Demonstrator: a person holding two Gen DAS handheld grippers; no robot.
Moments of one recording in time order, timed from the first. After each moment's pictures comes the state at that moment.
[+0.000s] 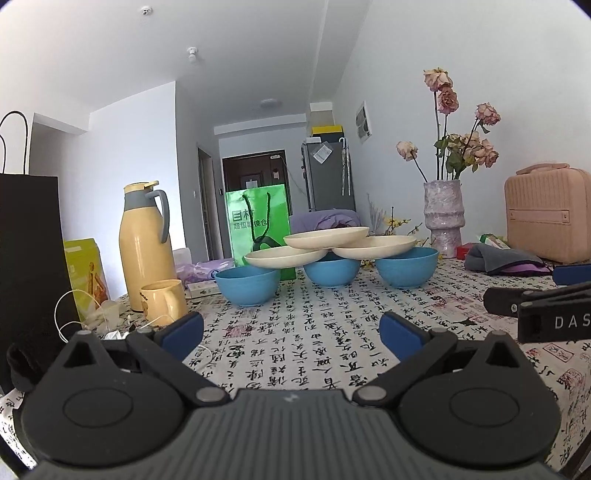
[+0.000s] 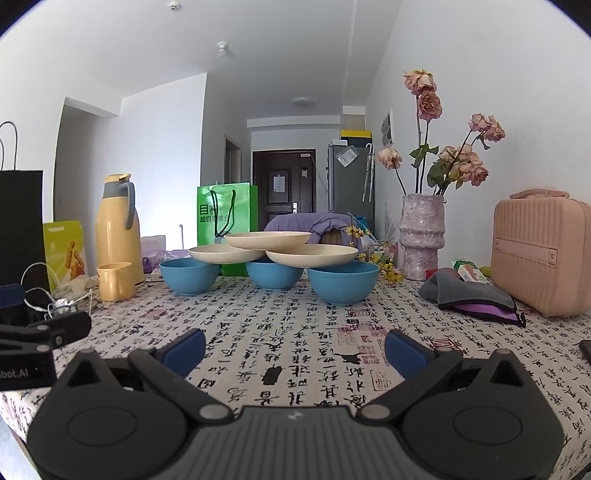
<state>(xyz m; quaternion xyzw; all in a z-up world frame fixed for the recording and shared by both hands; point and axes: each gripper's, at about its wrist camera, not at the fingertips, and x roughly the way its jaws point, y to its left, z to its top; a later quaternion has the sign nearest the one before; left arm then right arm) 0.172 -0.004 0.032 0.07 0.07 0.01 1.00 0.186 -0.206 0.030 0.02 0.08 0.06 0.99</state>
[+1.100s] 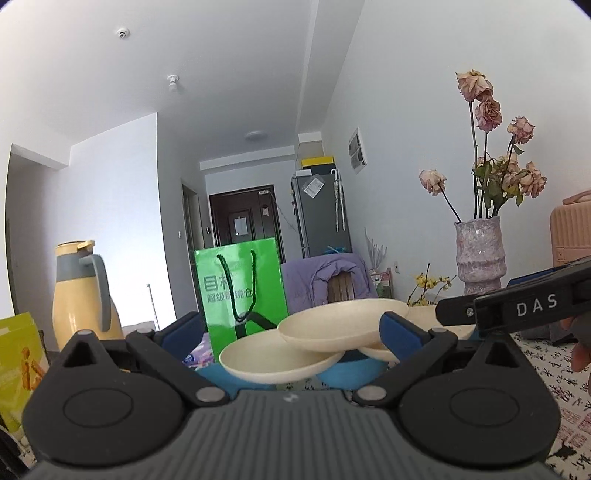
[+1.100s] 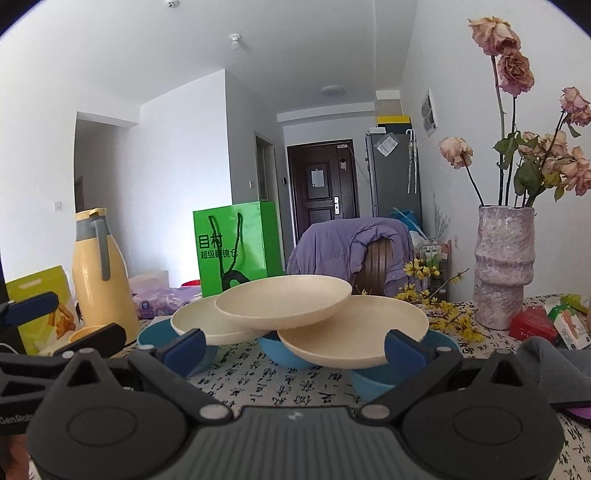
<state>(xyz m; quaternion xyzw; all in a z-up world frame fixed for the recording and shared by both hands) 0.406 -0.003 0.090 0.09 0.00 -0.01 1.00 0.443 -0.202 0.111 0.04 0.10 0.14 0.98</state>
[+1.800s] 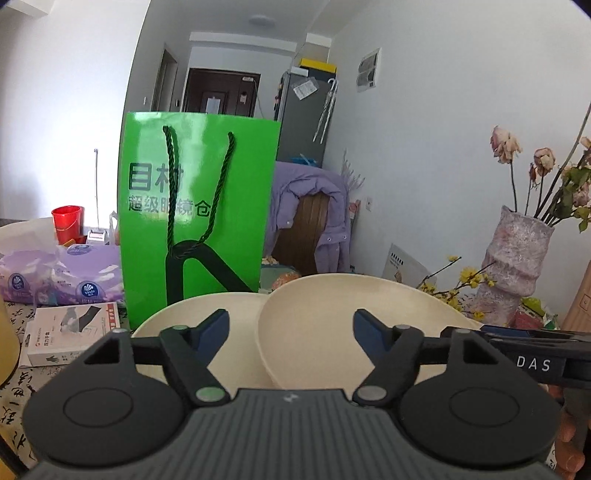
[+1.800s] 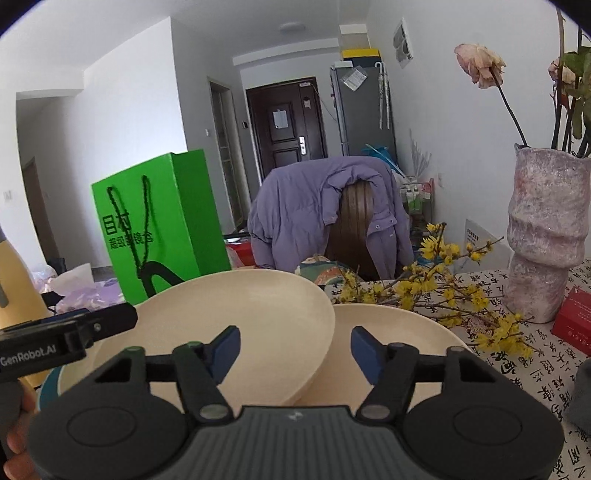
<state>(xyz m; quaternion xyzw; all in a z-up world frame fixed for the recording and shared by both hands) 0.658 0.052 0.085 -0.06 0.20 -0.09 0.97 0.660 -0.187 0.106 0.07 0.22 0.08 0.97</state>
